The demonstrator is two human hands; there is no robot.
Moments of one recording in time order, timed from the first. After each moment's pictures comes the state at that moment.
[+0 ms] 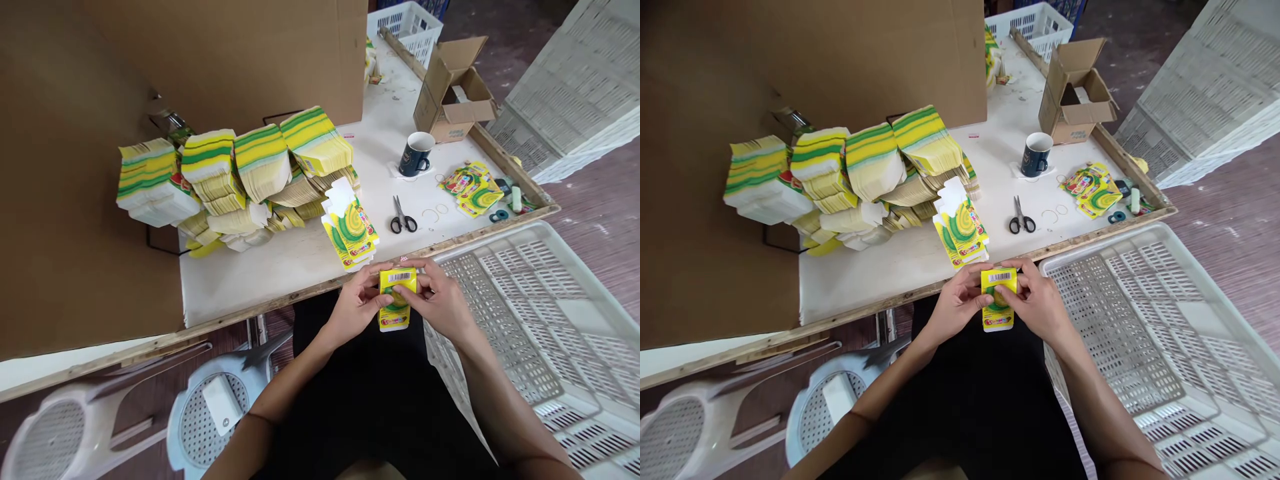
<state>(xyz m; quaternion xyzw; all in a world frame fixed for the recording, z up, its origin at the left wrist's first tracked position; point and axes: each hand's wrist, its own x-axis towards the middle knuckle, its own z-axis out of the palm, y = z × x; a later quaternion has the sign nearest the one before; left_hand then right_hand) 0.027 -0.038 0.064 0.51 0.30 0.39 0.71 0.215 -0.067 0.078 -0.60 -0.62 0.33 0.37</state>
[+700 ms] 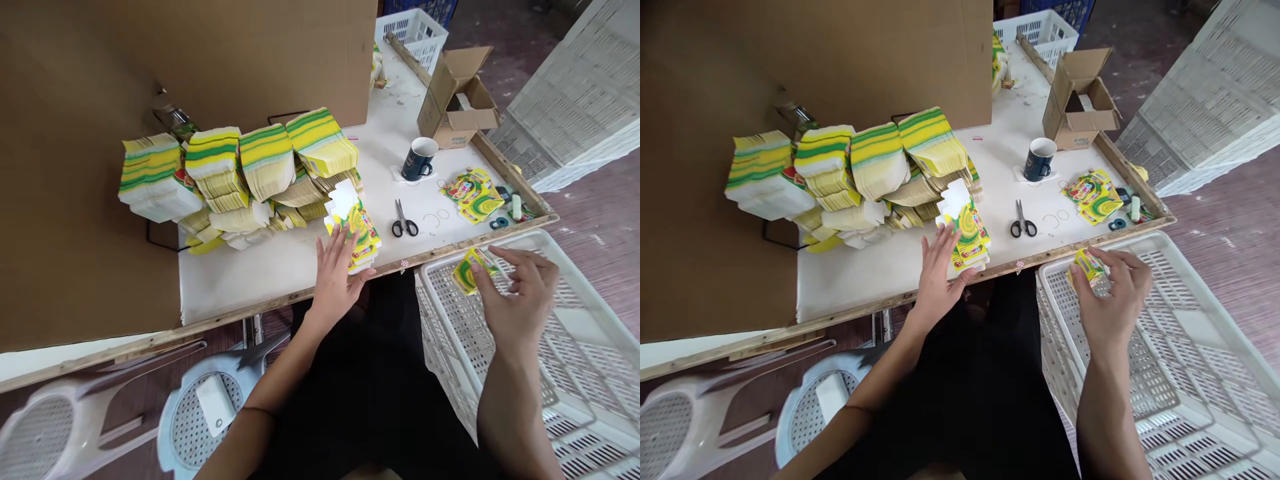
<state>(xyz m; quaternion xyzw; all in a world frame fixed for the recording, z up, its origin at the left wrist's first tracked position) 0.005 -0.008 0.066 0.76 0.44 0.42 0.24 0.268 -0.079 0.090 -0.71 -0.52 -0.02 0.47</state>
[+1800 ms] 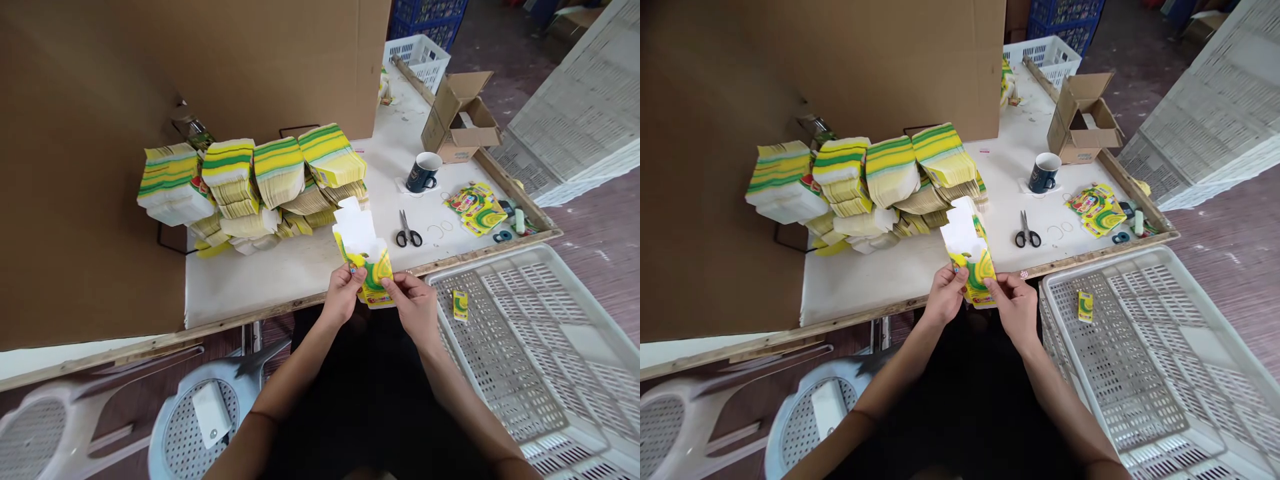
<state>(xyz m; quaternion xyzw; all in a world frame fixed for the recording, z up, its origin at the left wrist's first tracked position) 0.024 -0.007 0.056 0.39 0.33 0.51 0.69 0.162 -0.048 0.059 -0.56 -0.43 0.45 0.56</state>
